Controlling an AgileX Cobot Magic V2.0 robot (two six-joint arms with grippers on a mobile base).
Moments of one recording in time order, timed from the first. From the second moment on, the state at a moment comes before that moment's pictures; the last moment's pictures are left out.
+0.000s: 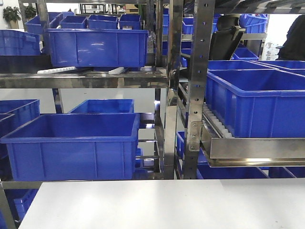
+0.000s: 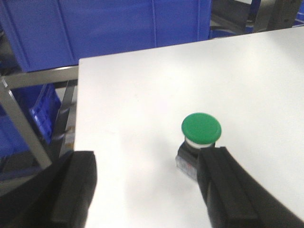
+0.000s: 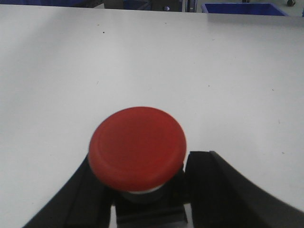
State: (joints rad) left arm -0.13 1.11 -0.12 0.04 -0.49 0.01; right arm 0.03 2.03 -0.36 -0.19 -1.15 0.08
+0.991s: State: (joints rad) left arm -0.13 1.92 -0.26 0.28 -1.13 -0.08; right arm 0.03 2.03 -0.36 -0.19 -1.15 0.08
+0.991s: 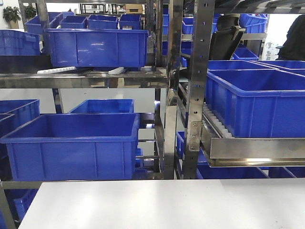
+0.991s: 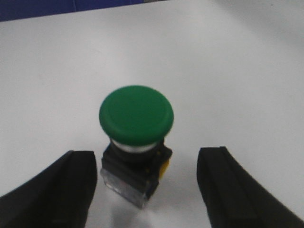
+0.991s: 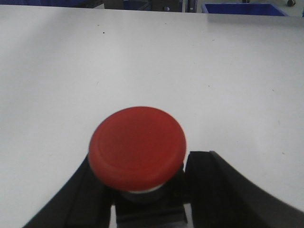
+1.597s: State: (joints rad) left arm -0.13 1.98 -0.36 0.30 -1.12 -0.12; right arm 0.03 2.03 -0.36 -0.17 -1.15 0.08
